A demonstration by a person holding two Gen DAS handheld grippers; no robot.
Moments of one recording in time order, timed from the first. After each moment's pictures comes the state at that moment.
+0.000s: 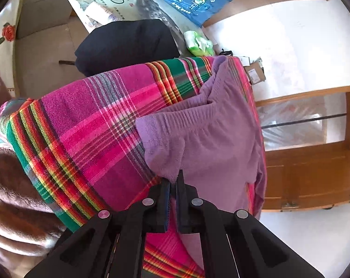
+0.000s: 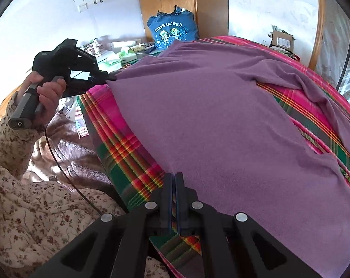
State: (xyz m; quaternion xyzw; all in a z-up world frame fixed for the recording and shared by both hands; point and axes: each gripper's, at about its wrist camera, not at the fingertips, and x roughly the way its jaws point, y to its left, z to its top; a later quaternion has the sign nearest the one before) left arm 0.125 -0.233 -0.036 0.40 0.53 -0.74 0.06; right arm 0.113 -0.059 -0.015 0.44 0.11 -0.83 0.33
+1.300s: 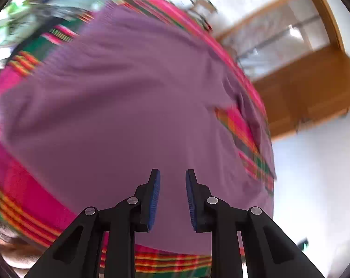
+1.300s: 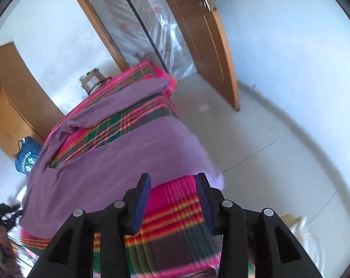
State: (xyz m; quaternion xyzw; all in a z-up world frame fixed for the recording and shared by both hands) left arm 0.055 -0.084 0.004 0.50 0.34 -0.79 -0.09; right arm 0.181 0.304 -0.032 0.37 -0.26 -0.88 -0.11
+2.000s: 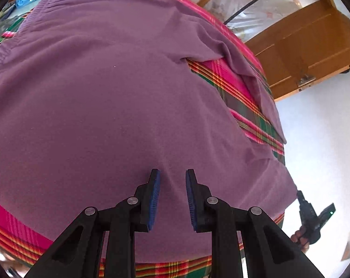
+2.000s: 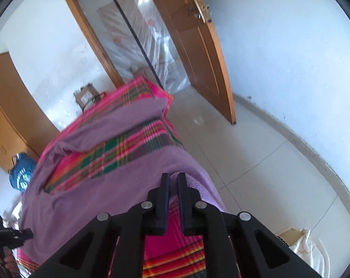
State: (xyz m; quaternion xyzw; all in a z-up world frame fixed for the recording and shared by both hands) left arm 0.033 -0.019 -0.014 0.55 0.25 -0.78 -0.13; right arm 0.161 0.307 -0.013 0.31 -0.26 -0.90 -0.15
